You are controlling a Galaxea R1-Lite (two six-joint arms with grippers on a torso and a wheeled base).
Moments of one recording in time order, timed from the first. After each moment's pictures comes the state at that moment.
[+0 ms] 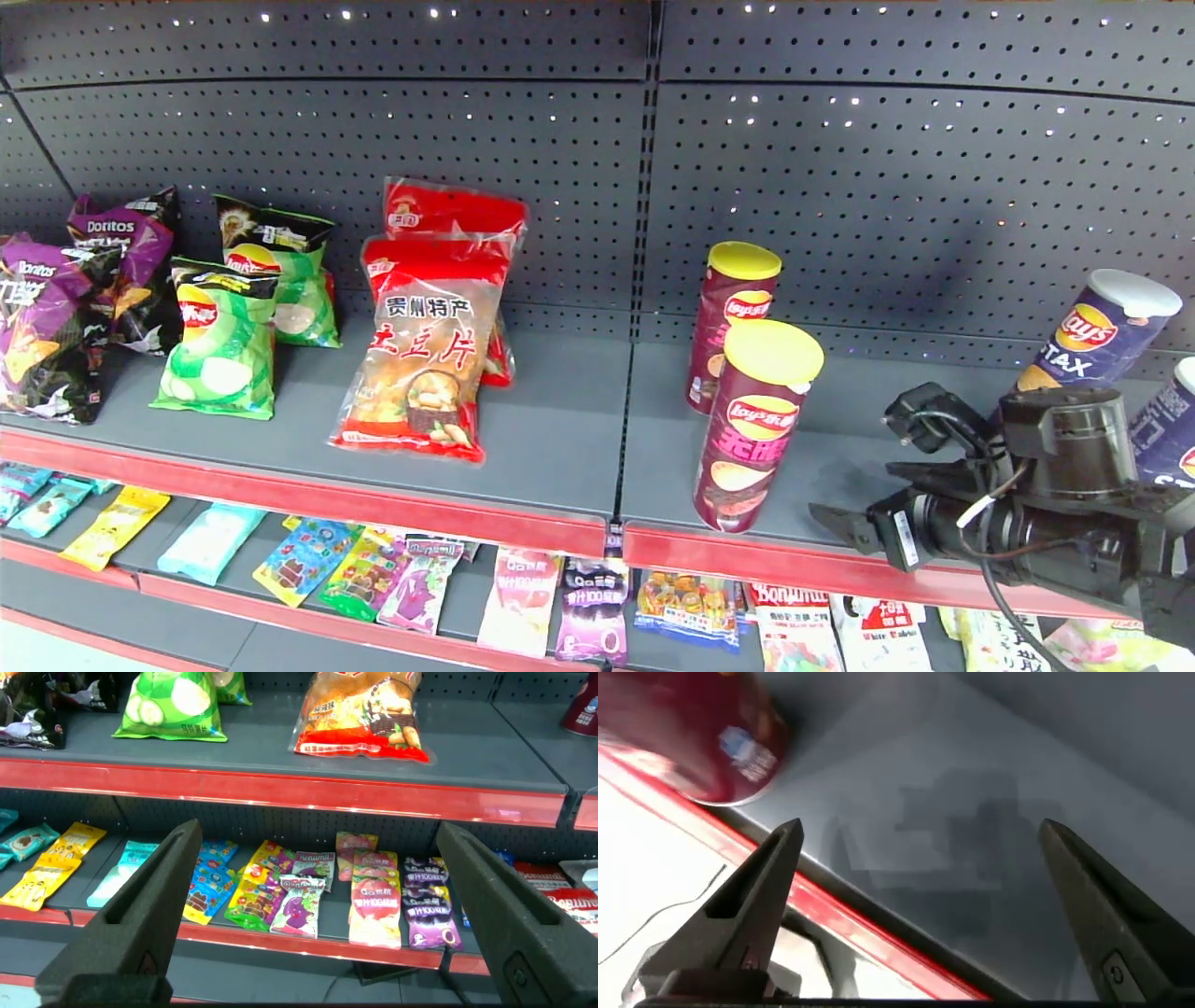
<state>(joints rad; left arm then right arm) 0.00 0.00 0.00 0.01 -0.02 0.00 0.33 1.63 -0.41 -0.61 -0.02 -0.12</state>
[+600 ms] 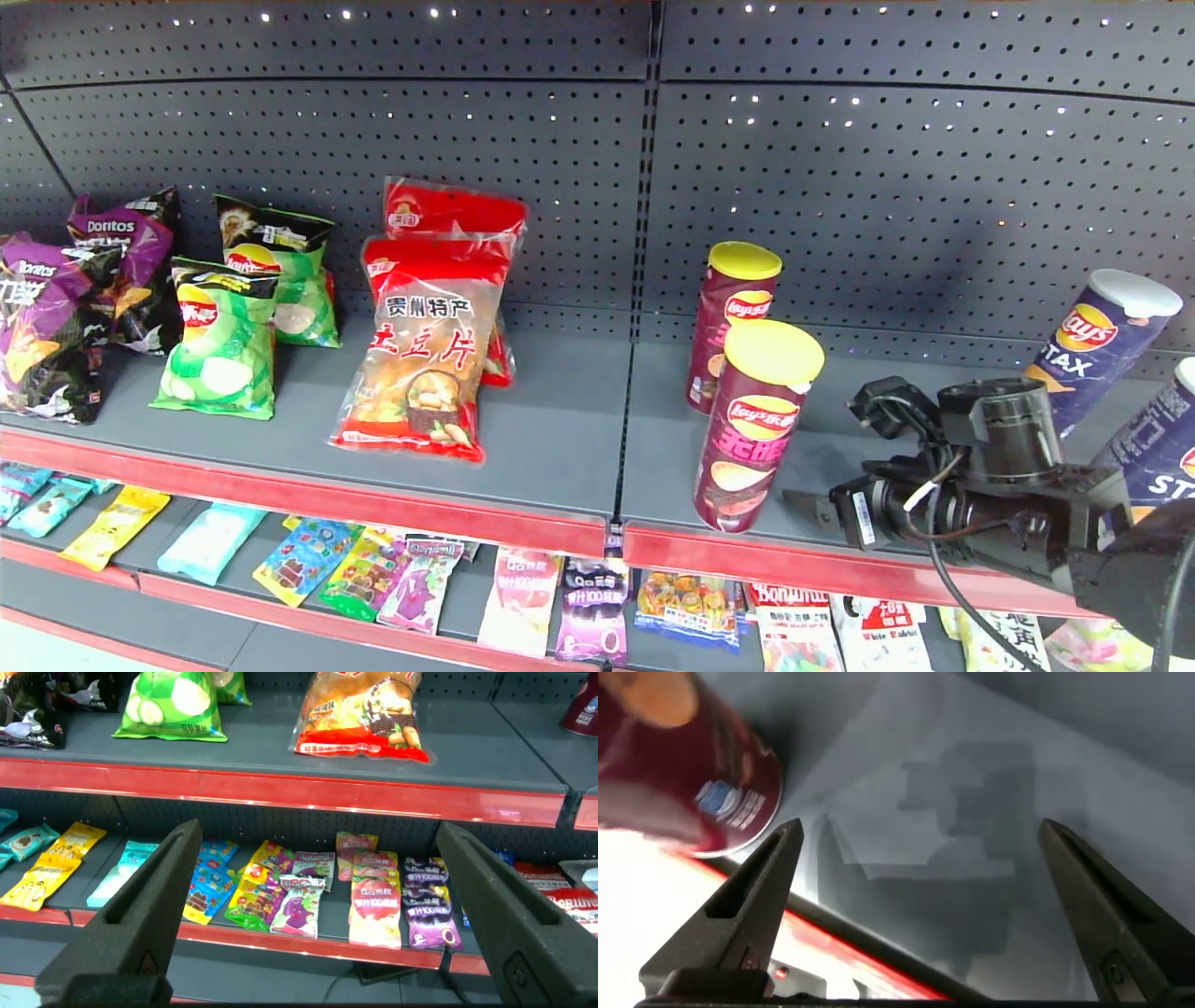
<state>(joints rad) 0.00 0.00 0.00 0.01 -0.02 0.00 0.38 1.74 -0.49 -0.61 -0.09 -0.01</state>
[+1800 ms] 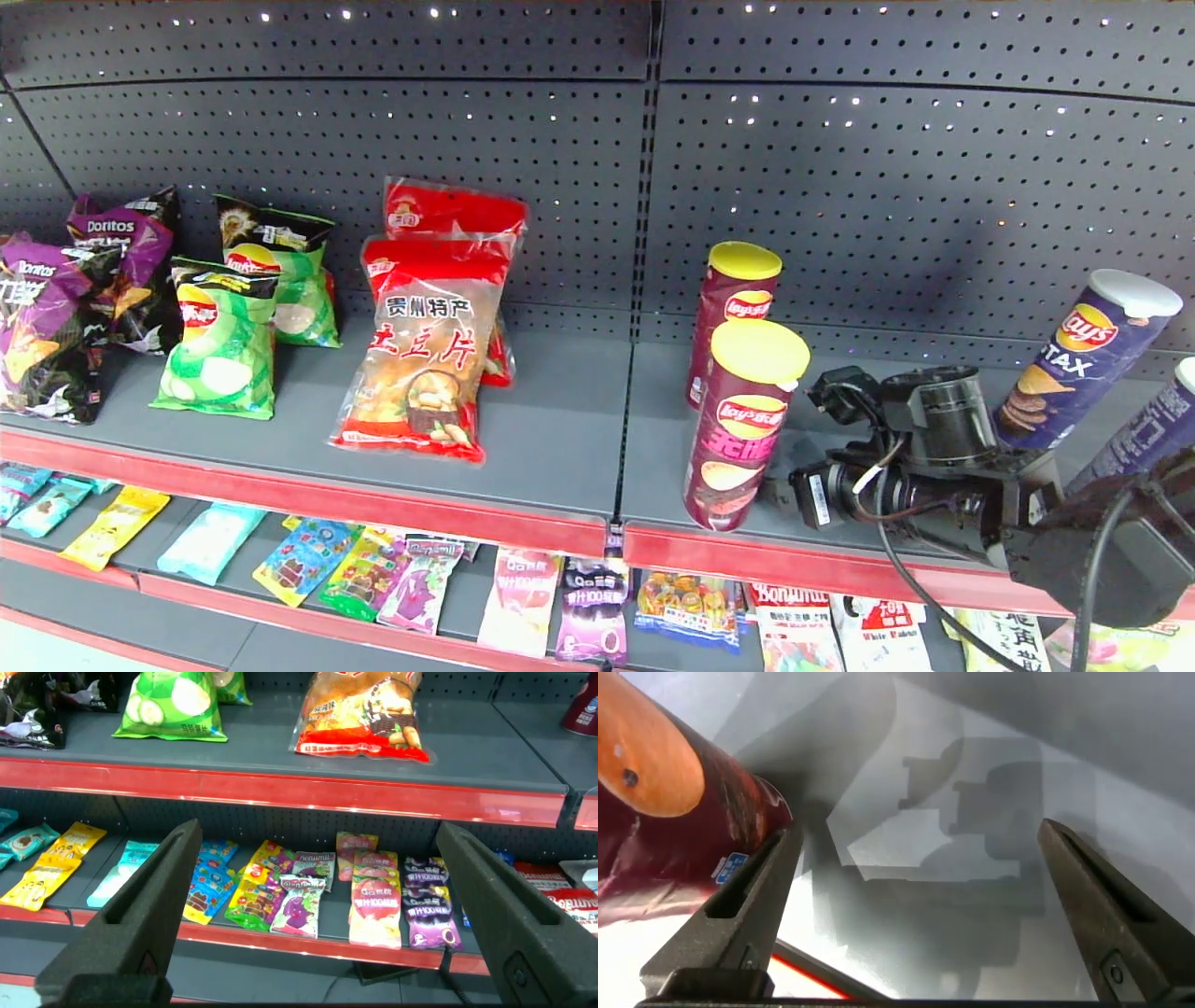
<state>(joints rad) 0.00 0.00 0.00 0.01 -0.02 0.00 0.43 1.83 -0.58 -0.61 -0.11 0.03</state>
